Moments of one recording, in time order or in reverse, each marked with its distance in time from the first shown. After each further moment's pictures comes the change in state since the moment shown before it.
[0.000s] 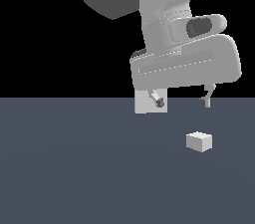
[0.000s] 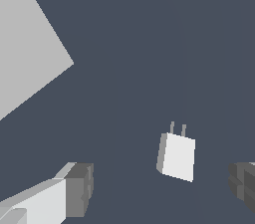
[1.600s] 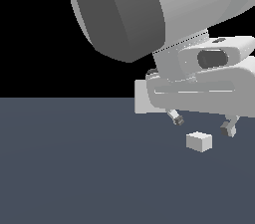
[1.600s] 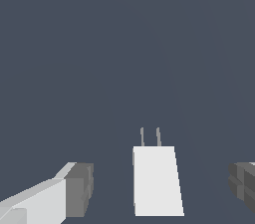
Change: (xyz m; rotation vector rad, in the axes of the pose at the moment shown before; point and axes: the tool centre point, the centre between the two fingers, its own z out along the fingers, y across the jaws) arm -0.008 0.034 0.043 -0.055 0.097 0.243
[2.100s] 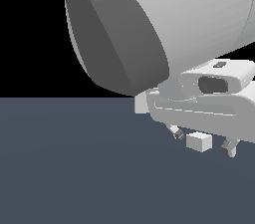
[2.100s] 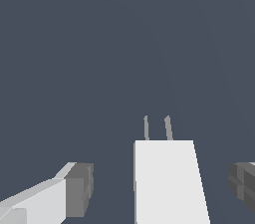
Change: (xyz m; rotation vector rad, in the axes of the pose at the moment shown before) arm -0.014 0.001 0.029 -0.002 -0.002 0.000
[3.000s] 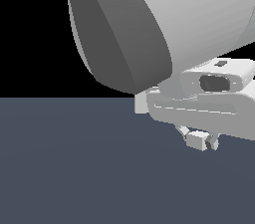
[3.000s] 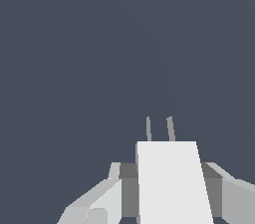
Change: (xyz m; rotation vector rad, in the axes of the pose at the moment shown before) arm 0.002 -0.001 -0.001 0.012 0.001 -0.024
